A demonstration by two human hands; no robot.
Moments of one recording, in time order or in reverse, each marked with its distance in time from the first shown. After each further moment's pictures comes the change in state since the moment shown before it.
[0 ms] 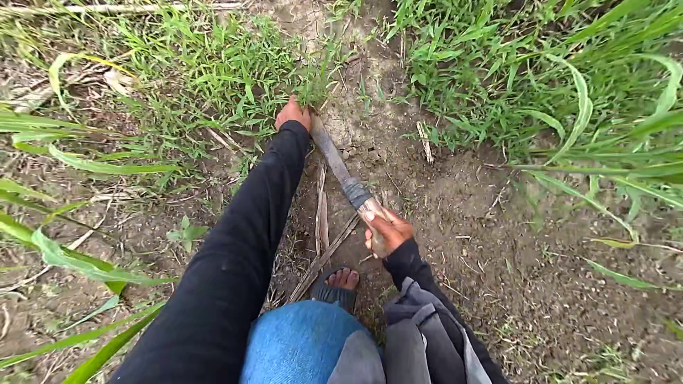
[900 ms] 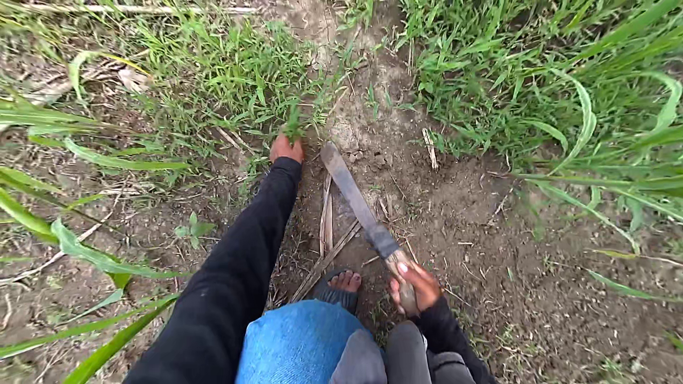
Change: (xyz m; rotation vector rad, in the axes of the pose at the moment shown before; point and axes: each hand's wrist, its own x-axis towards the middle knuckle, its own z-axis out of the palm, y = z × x) left_hand -0.048 -0.069 0.005 -0.206 0.124 0.016; right_hand -0.058 0.041 -0.055 0.123 -0.064 0.101
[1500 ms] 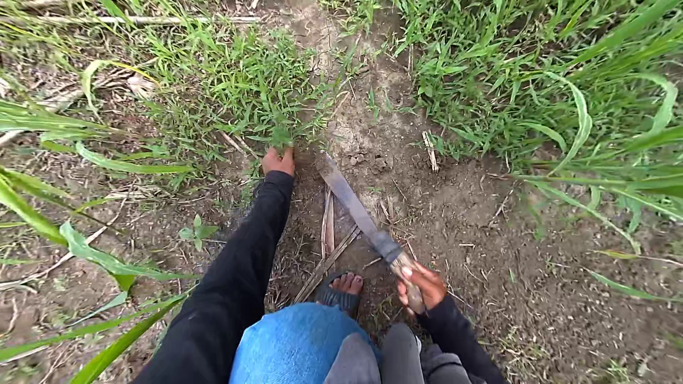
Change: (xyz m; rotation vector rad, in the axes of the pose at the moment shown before) left_hand -0.023 -0.020 -0.010 -0.240 0.108 -0.063; right_hand 0.006 0.003 -0.021 -0.027 -0.026 0.015
